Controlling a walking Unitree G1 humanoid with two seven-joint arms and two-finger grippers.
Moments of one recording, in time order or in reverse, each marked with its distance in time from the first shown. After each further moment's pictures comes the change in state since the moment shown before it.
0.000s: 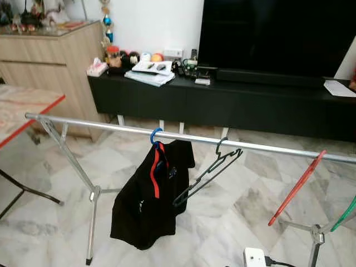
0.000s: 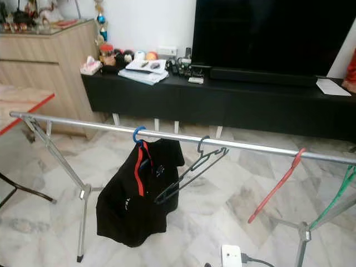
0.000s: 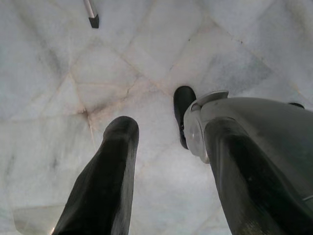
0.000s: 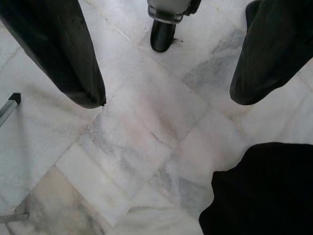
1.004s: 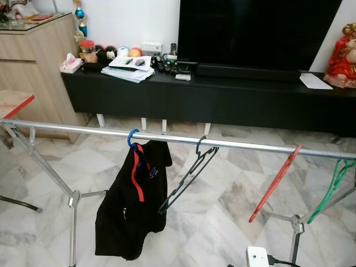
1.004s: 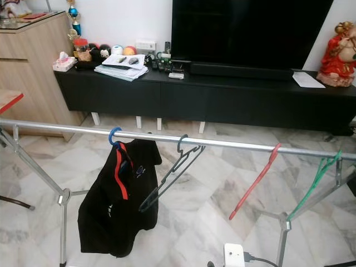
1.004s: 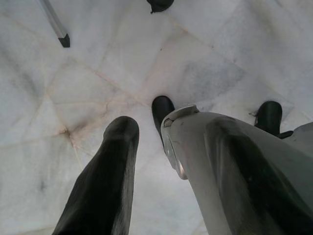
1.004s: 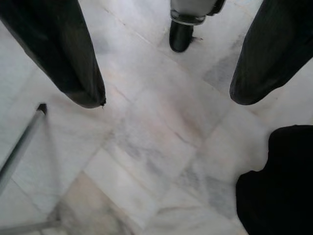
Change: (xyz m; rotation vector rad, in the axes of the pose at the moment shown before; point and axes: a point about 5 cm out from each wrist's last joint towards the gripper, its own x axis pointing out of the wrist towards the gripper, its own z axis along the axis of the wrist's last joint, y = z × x) left arm 0.001 -0.001 0.004 0.027 -0.009 -0.021; right arm 0.000 0.001 0.002 0.000 -0.005 -0.001
